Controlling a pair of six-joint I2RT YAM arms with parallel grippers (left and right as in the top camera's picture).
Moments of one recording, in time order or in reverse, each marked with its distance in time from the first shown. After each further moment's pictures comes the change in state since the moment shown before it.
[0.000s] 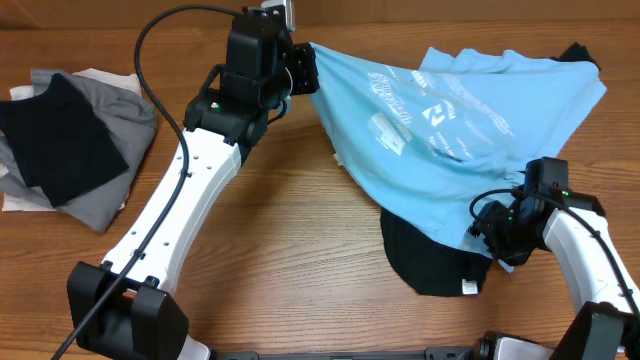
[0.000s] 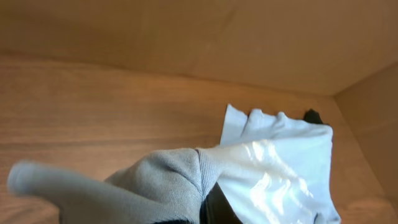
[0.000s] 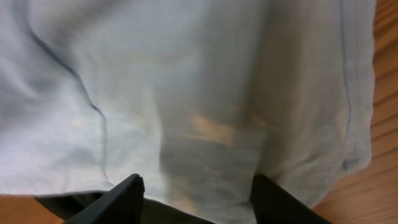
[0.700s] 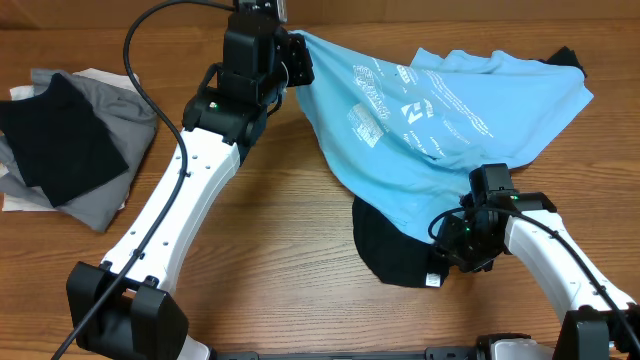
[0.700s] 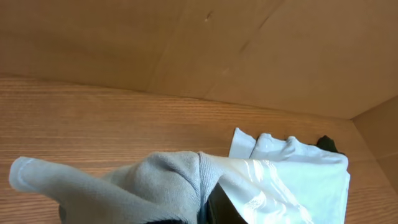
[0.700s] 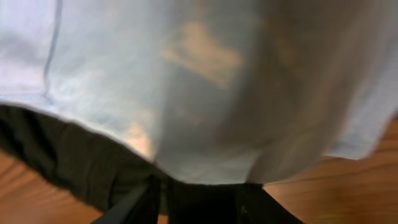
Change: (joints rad) left arm 0.006 0.000 0.000 0.045 -0.086 0.010; right arm 0.282 0.000 -0.042 -0.016 -0.030 0.045
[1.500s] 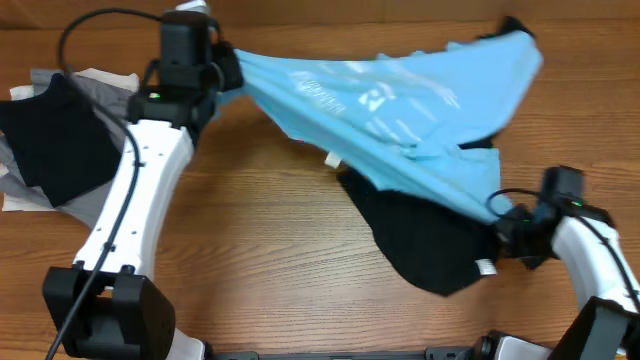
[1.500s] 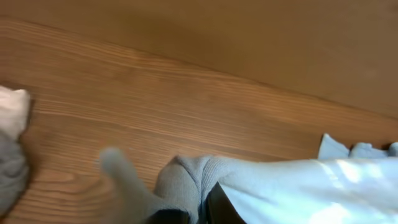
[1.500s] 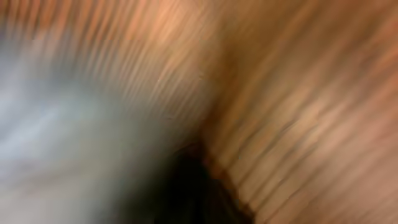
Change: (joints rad) left arm 0.238 0.000 0.000 -0.193 -0.106 0.116; right arm -0.441 0.000 -0.008 0.156 0.194 0.174
